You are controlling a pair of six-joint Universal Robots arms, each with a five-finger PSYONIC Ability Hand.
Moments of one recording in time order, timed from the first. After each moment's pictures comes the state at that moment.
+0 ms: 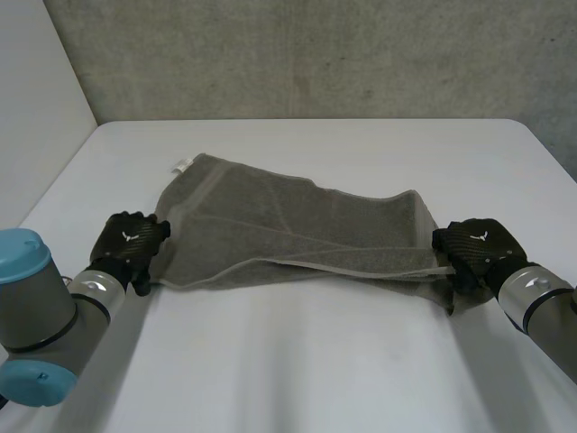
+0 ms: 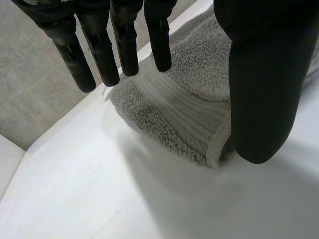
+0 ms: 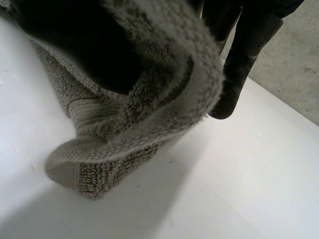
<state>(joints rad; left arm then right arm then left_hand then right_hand) 4.53 -2.03 -1.89 3.66 -1.41 3.62 1.70 -1.27 1.86 -0.19 1.27 2.71 0.43 0.43 0.43 0.43 0.26 1.34 1.34 1.35 1.34 1.19</state>
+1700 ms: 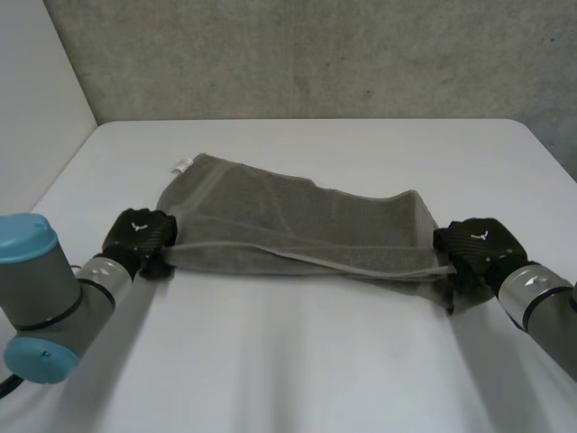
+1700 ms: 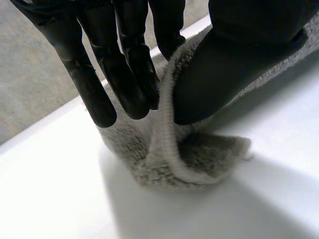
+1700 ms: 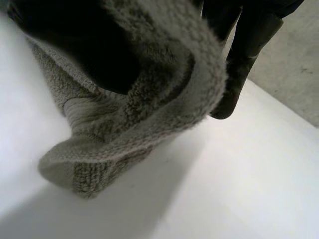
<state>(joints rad) 4.54 -2.09 -1.78 3.60 -1.33 3.48 1.70 -1.27 1.85 -0.19 1.28 2.70 1.19 1.22 1.22 1.22 1.02 1.34 1.34 1.35 1.34 1.19</state>
